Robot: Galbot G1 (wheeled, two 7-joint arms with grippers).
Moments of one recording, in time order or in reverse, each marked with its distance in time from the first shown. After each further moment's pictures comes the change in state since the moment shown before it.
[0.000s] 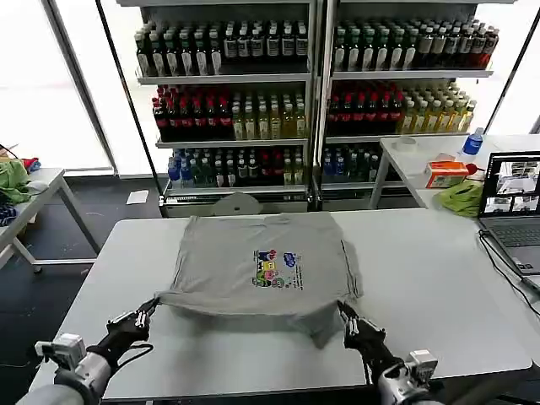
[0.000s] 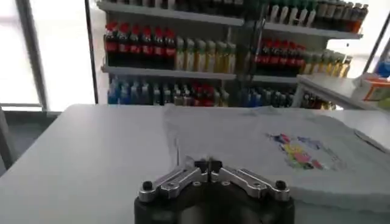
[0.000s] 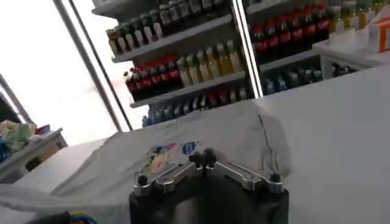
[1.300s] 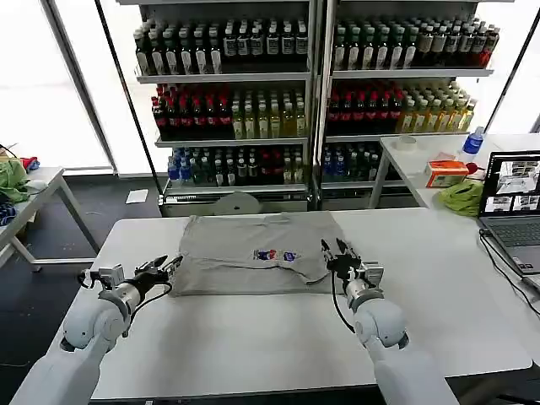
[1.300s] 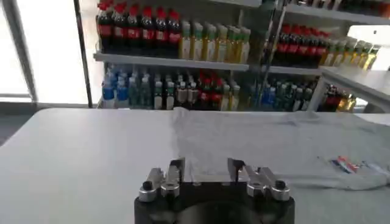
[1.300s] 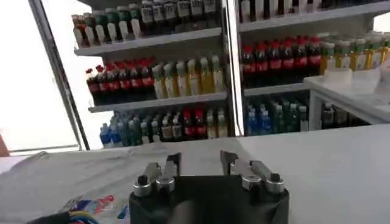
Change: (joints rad) left arm -0.479 0.061 0.275 0.427 -0.056 0.029 -0.048; right arm 0.388 0.050 -0.084 -0.381 -0.167 -0.099 0.020
